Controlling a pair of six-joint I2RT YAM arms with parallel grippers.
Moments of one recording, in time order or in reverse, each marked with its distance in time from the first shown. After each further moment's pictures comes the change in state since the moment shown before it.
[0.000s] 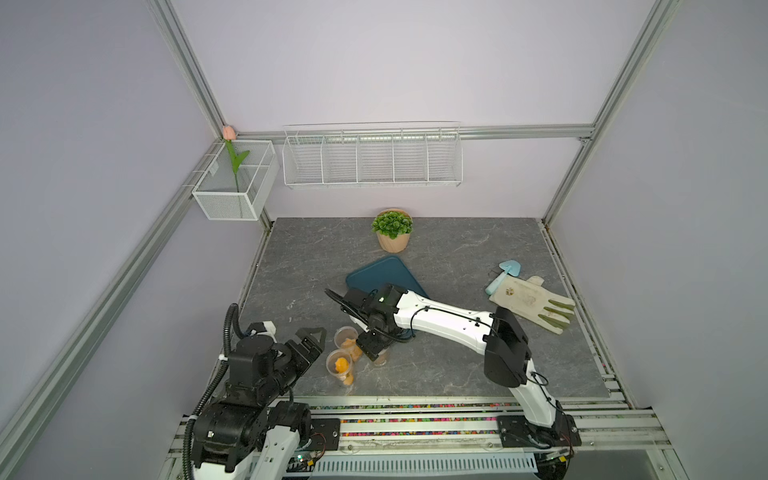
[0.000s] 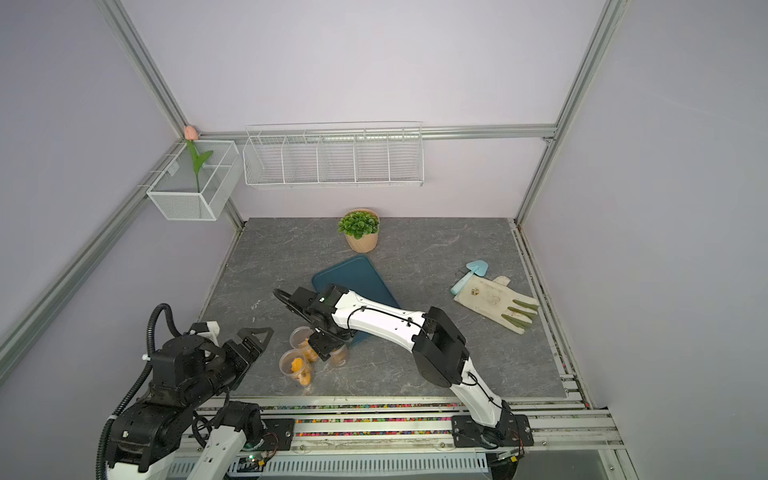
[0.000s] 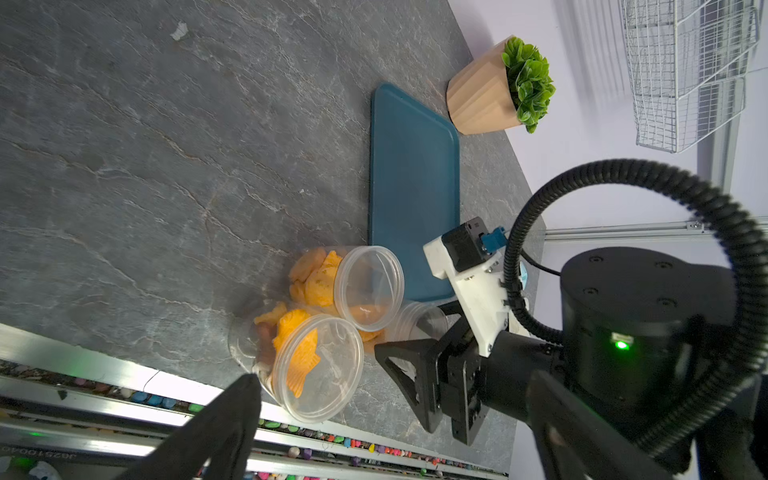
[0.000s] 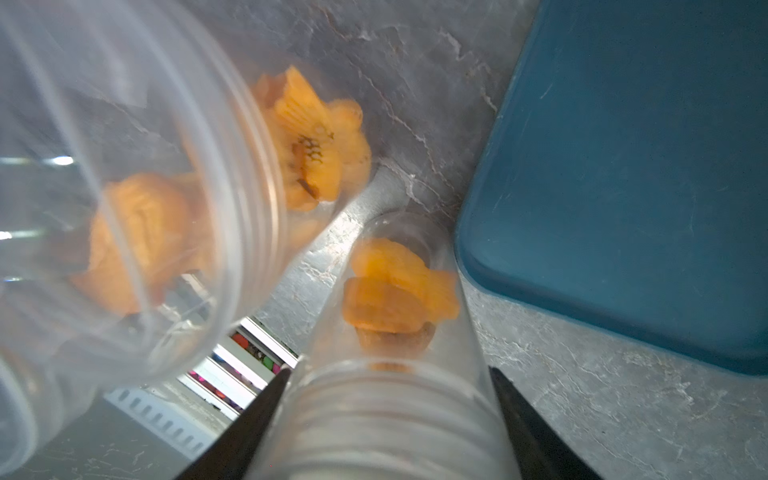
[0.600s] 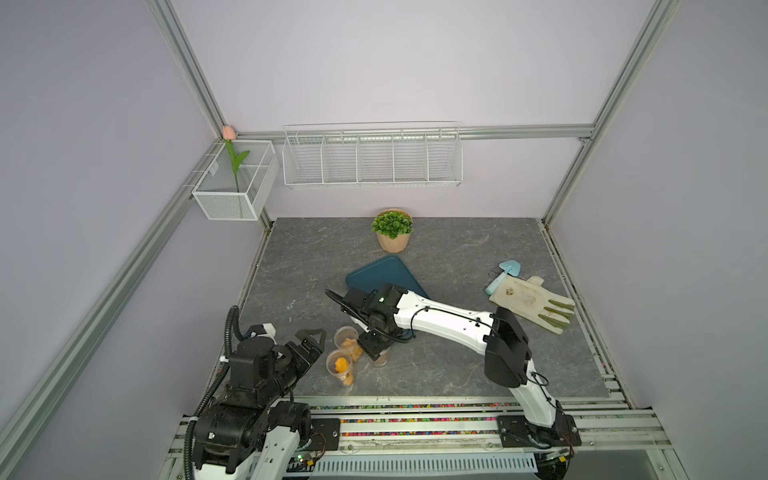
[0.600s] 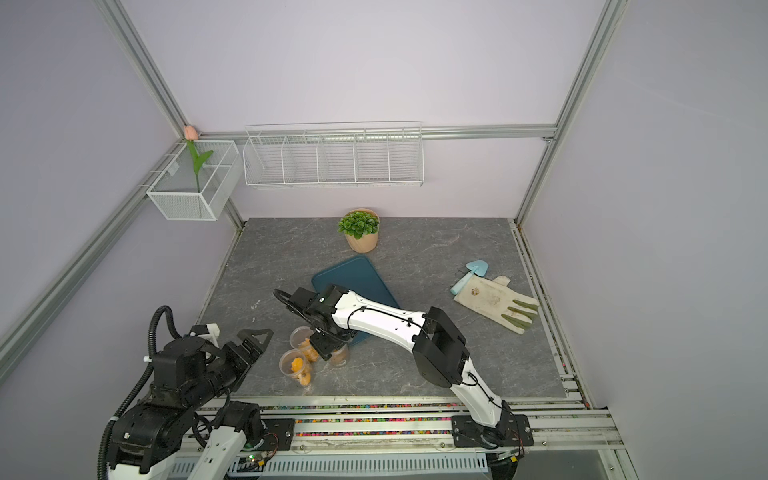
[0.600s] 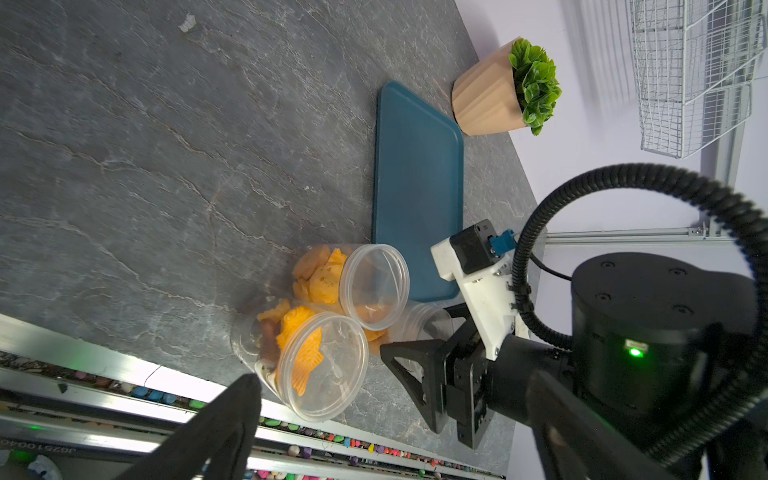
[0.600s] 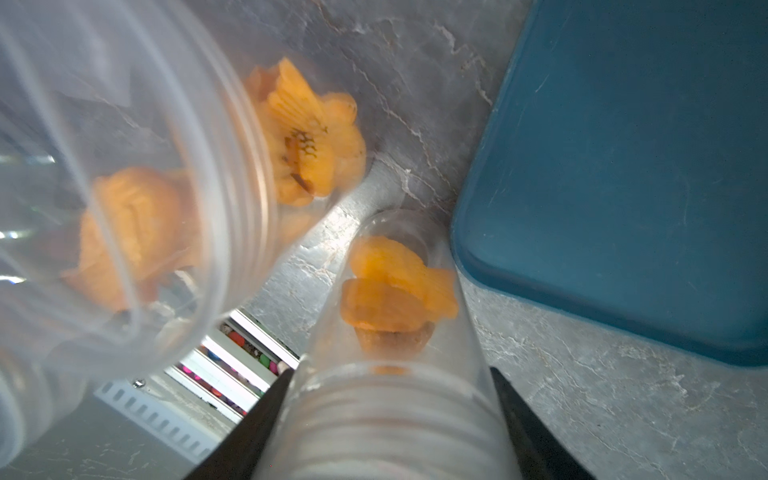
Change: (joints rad) left arm 0.000 -0.014 -0.015 -0.004 -0.003 -0.019; right arm 0.001 -0.005 0.000 -0.017 0.014 0.003
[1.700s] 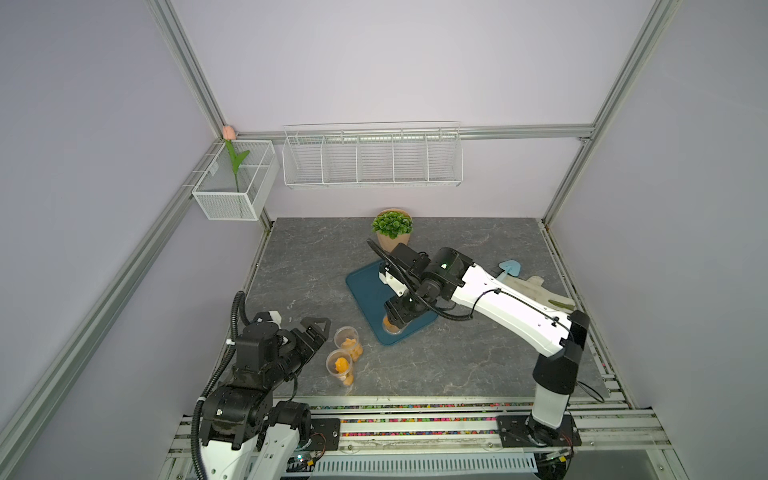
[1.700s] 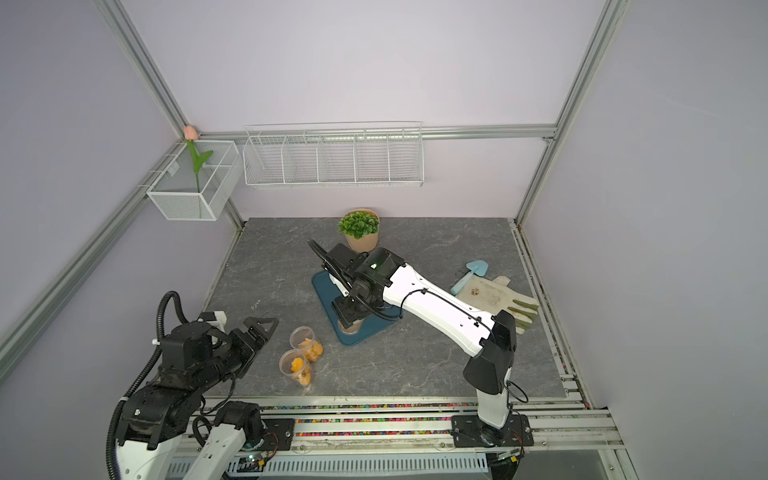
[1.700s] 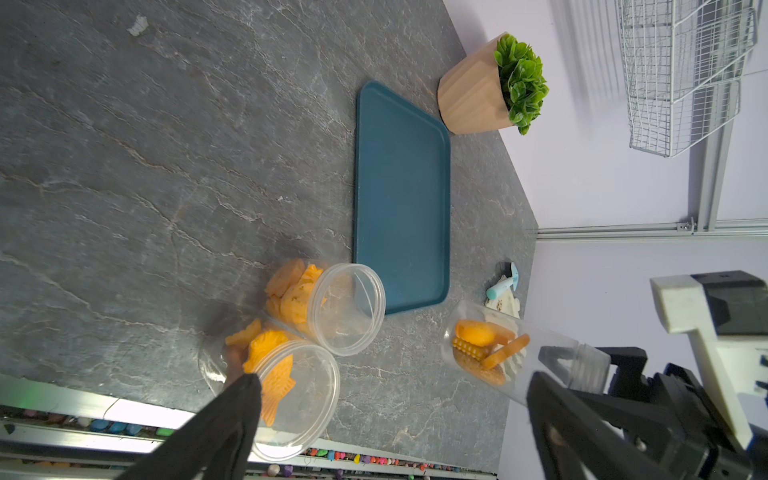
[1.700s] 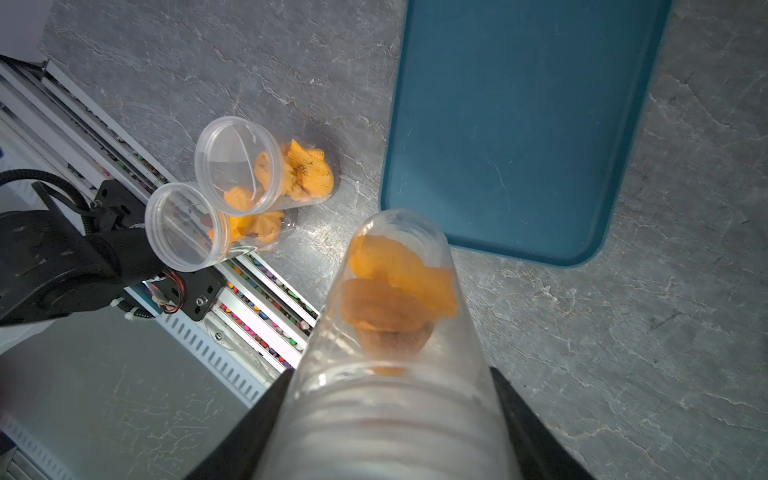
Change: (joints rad) left arm 0.000 0.098 -0.003 0.111 0.038 0.008; right arm -0.144 -0.336 -0.018 -0.083 -0.026 0.021
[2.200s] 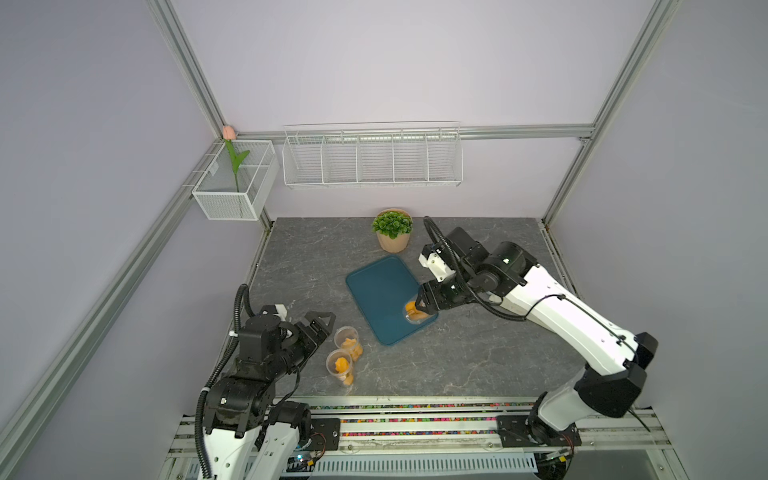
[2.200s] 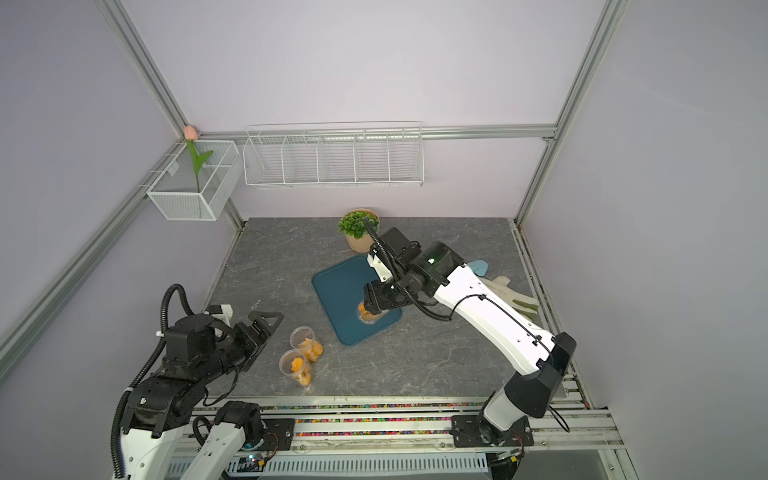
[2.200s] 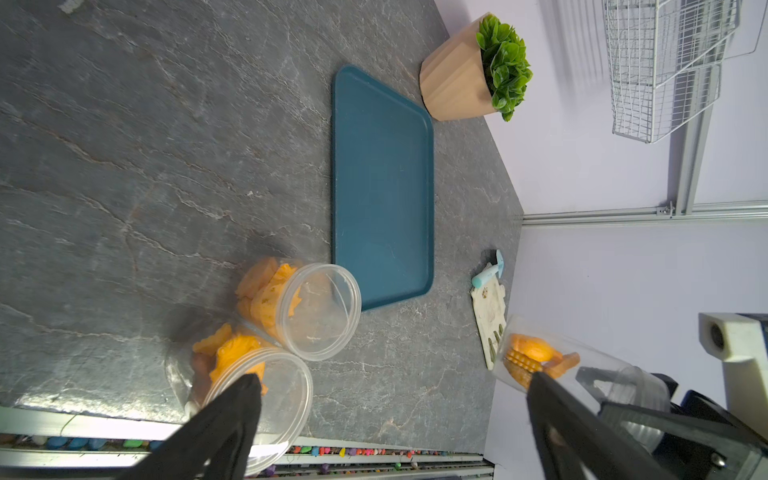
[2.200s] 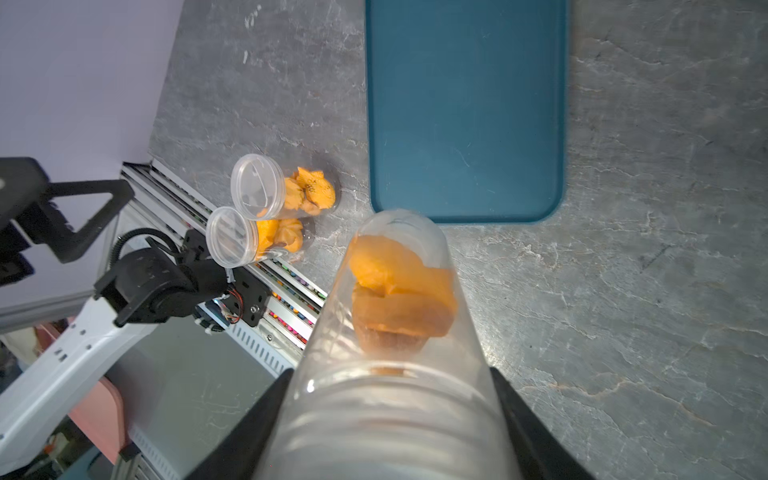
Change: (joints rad) left arm 0.000 0.059 0.000 0.067 0.071 0.000; right arm -0.188 -0.307 -0.216 0.066 -0.132 0.104
